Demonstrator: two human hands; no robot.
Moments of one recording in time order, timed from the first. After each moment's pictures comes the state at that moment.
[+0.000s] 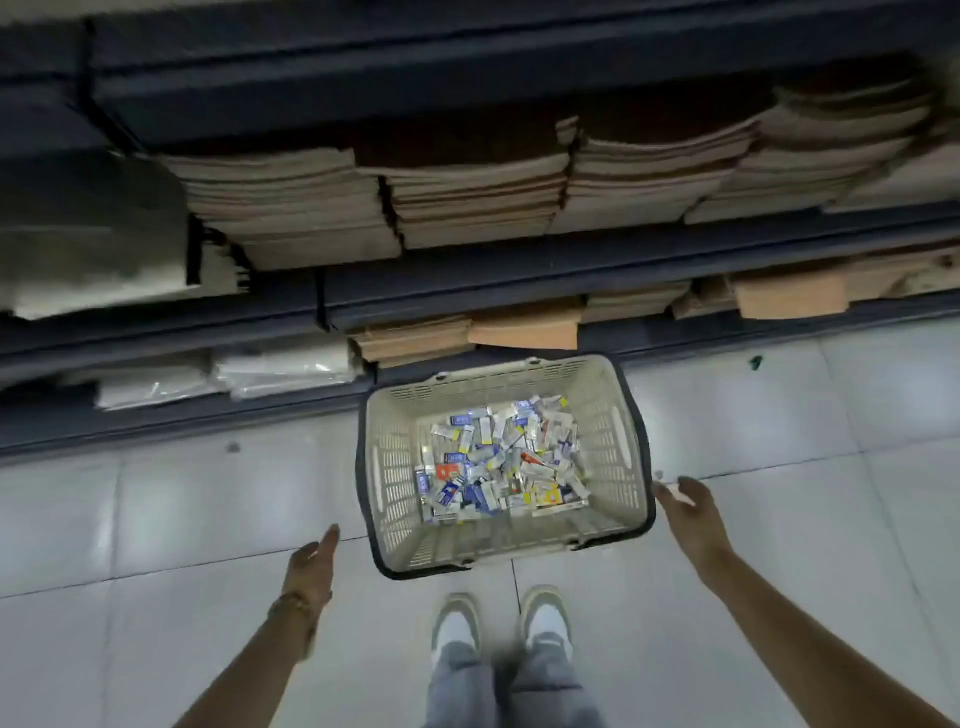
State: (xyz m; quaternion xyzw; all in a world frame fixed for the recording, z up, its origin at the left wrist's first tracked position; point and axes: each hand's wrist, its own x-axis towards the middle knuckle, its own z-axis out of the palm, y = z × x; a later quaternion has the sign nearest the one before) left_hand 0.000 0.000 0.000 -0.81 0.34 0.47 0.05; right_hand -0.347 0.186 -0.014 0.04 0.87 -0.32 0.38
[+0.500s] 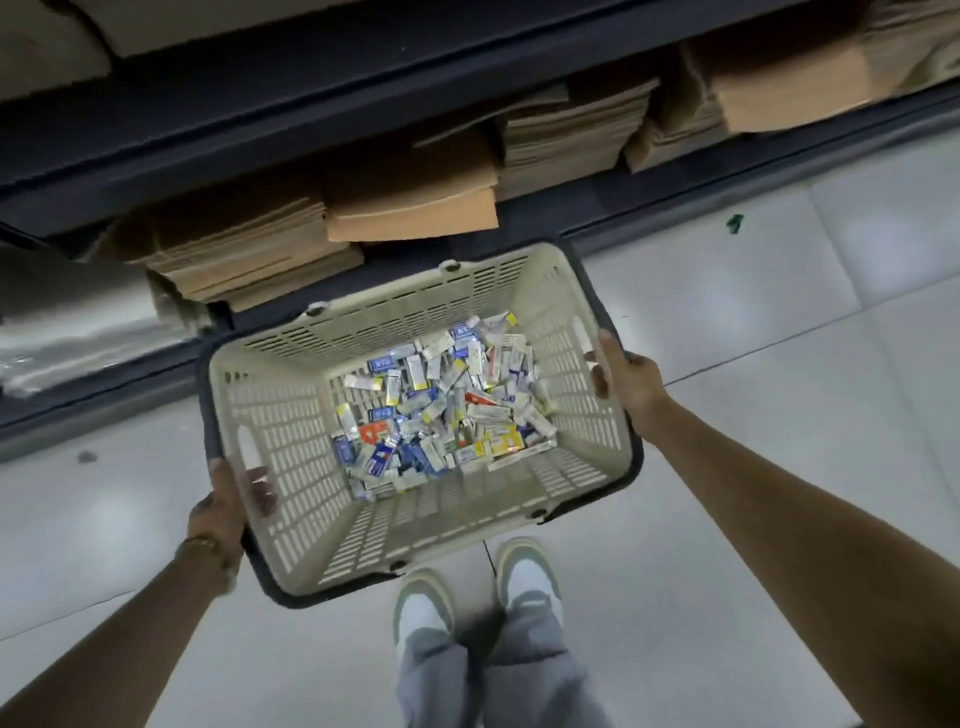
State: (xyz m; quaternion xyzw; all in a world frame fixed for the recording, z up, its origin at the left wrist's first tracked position) left_hand -0.023 -0.027 -0.150 -0.78 0.36 0.52 -0.02; right_hand -0.395 0.165 -0.154 0.06 0.81 -0.43 0.40
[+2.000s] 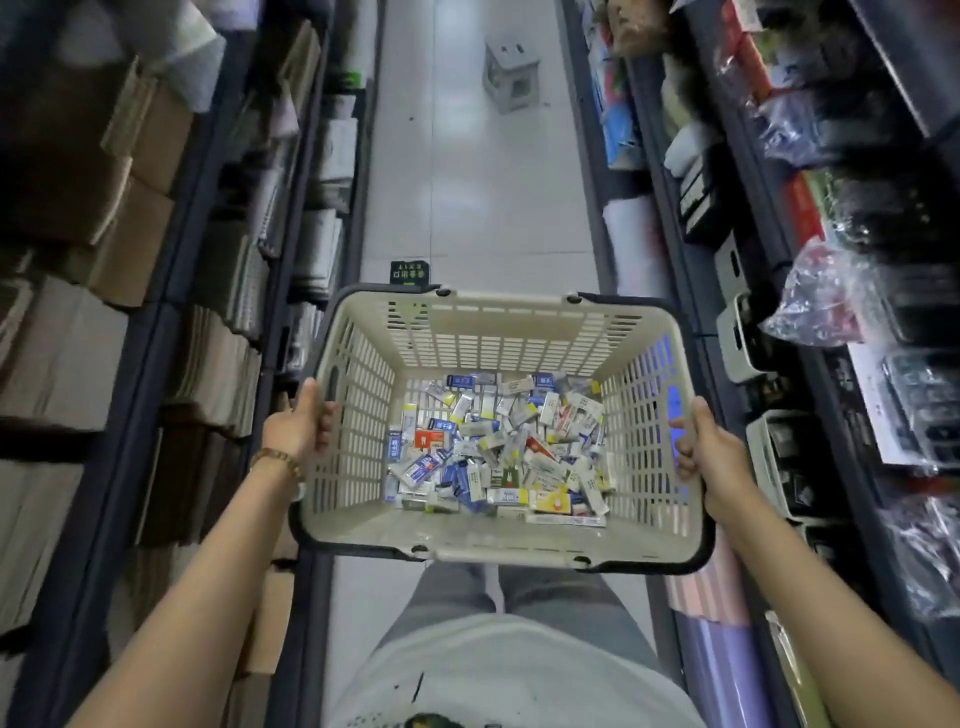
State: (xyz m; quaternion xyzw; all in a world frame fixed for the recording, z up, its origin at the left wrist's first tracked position) left_hand -0.873 0.364 0.440 -0.25 0.79 0.51 0.22; right_hand -0.672 0.726 0.413 0.55 0.56 -0.61 -0.07
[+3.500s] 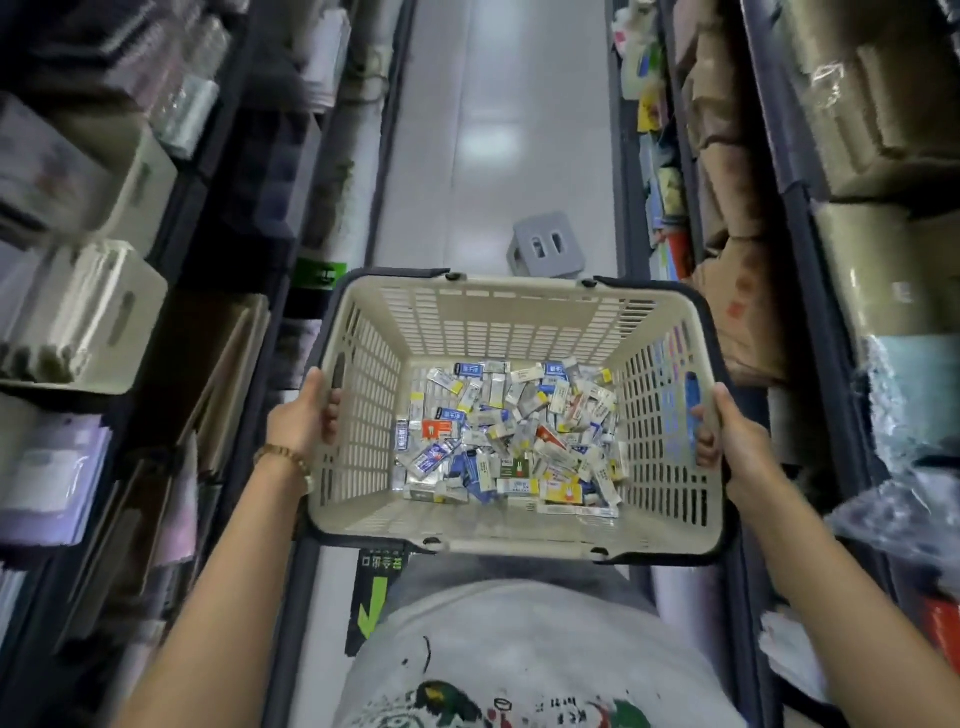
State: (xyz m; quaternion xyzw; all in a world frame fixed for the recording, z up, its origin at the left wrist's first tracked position) left_hand -1.797 0.813 0.430 -0.29 0.75 0.56 0.19; right_hand -1.640 1.201 0.413 0.54 0.58 -0.61 0.00
